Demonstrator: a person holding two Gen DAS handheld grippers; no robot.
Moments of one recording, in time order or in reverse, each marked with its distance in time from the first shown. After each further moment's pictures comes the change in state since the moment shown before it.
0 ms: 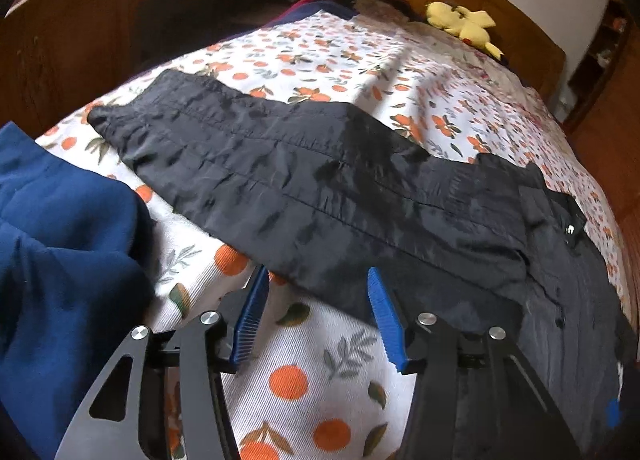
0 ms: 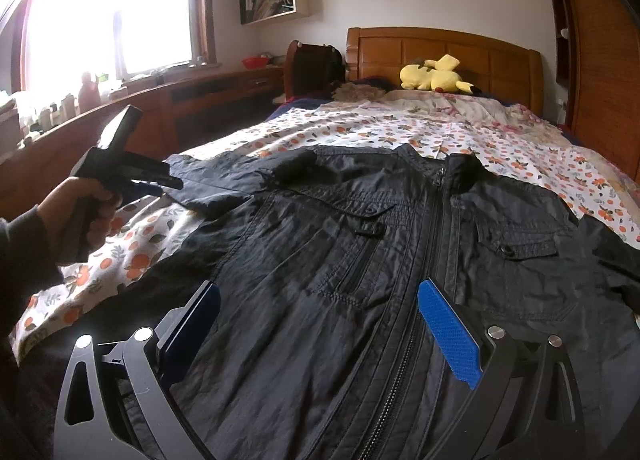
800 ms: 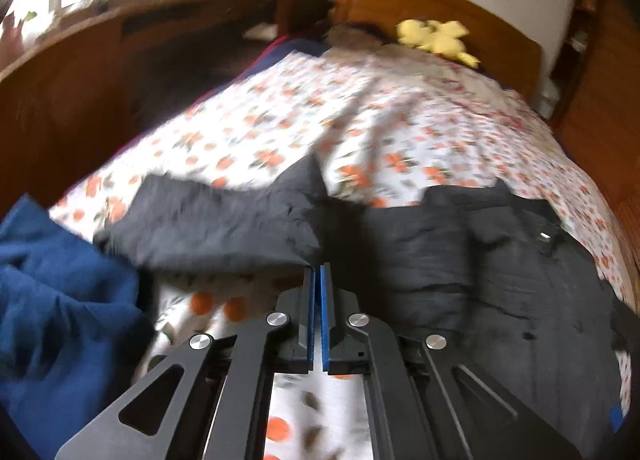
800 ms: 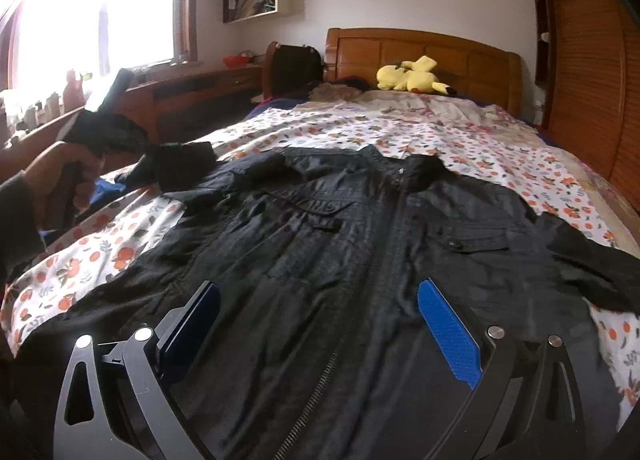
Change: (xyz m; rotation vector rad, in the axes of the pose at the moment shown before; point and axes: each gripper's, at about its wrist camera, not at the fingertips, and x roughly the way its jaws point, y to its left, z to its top) left arm -0.066 -0.071 0.014 0.146 -0.137 0.018; right arm -0.041 -0.021 0.000 0.005 0.006 -0.090
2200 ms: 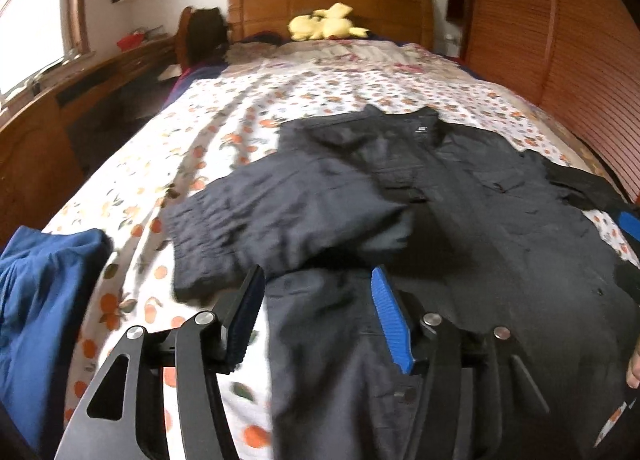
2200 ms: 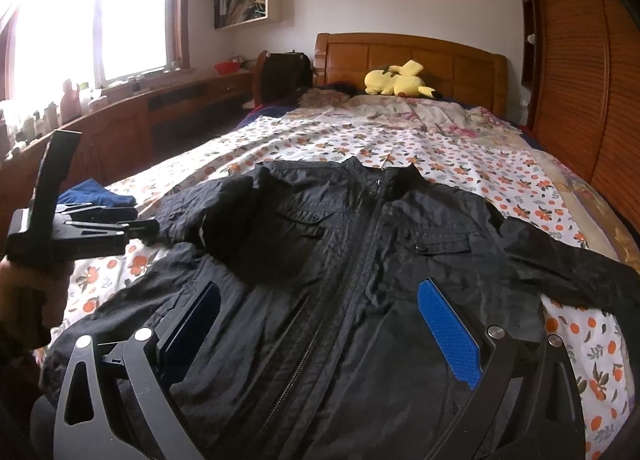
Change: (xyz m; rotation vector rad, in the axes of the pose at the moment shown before) left arm -0.089 -0.085 -0.136 0.297 -0.027 -0.105; right arm -0.050 -0.008 0.014 0.018 0.004 -0.025
